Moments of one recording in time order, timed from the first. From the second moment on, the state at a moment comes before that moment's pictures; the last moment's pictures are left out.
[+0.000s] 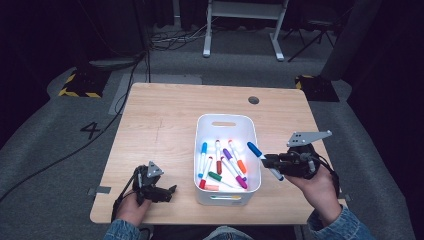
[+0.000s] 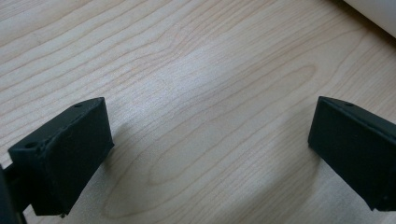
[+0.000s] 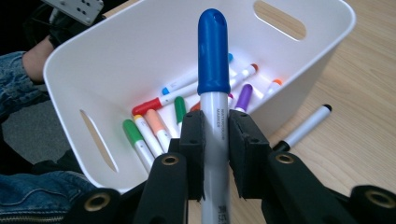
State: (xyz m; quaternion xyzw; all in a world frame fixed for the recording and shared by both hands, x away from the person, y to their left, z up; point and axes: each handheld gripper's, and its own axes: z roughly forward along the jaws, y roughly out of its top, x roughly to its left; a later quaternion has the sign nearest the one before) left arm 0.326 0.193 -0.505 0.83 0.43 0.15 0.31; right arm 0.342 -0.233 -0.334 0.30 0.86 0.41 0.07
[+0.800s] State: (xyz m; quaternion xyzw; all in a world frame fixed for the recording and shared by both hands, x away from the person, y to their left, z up) left arm 0.326 0.193 -0.505 0.83 0.43 0.15 0.32; right arm 0.341 -0.174 -0.329 0.24 0.88 0.42 0.03
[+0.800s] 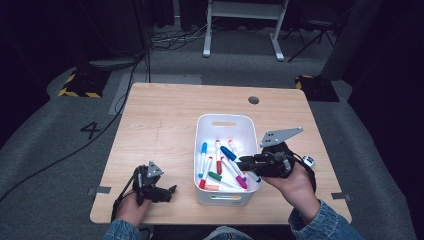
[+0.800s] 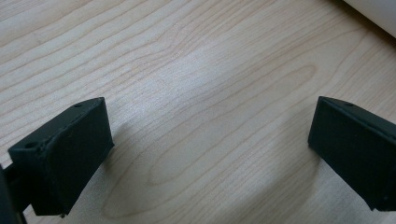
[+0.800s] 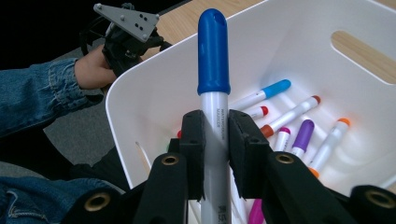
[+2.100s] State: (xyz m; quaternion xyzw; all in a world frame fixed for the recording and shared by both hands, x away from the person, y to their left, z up) left arm 0.326 0.193 -0.505 0.83 0.43 0.15 0.32; right arm 0.345 -0.161 -0.353 0.25 0.90 0.37 -0.01
